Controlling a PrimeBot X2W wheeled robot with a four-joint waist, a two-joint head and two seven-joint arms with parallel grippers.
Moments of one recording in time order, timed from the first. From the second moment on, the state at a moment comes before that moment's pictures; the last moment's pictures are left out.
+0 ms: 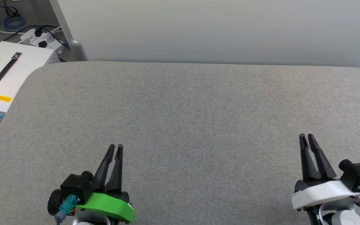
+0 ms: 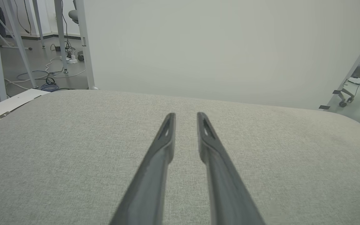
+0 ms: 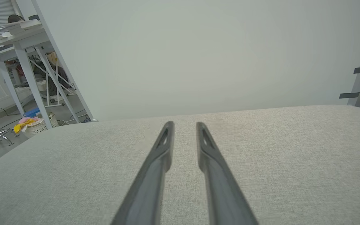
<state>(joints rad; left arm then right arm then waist) 0.01 0.08 -0.09 0.10 -0.23 -0.13 -0.25 -0.02 -0.06 0.00 0.10 0.25 0.13 -0.25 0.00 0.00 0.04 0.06</state>
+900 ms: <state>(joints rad) 0.01 0.08 -0.07 0.09 -0.20 -0.11 -0.20 -0.02 -0.06 0.00 0.08 0.21 0.13 -0.21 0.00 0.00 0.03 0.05</state>
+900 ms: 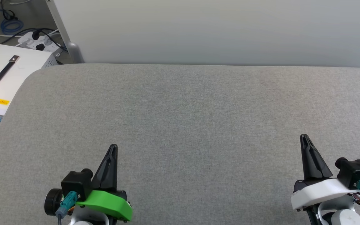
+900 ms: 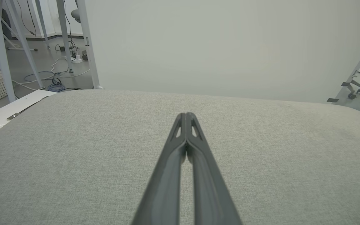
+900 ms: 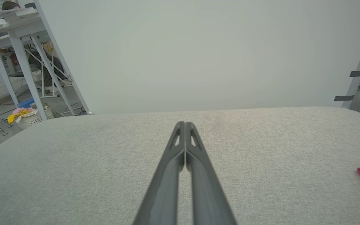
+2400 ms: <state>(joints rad) 0.01 0.07 -0.04 0.05 -0.11 -0.06 -0.12 -0.02 -0.05 0.00 0.05 0.12 0.13 -0.12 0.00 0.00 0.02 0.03</state>
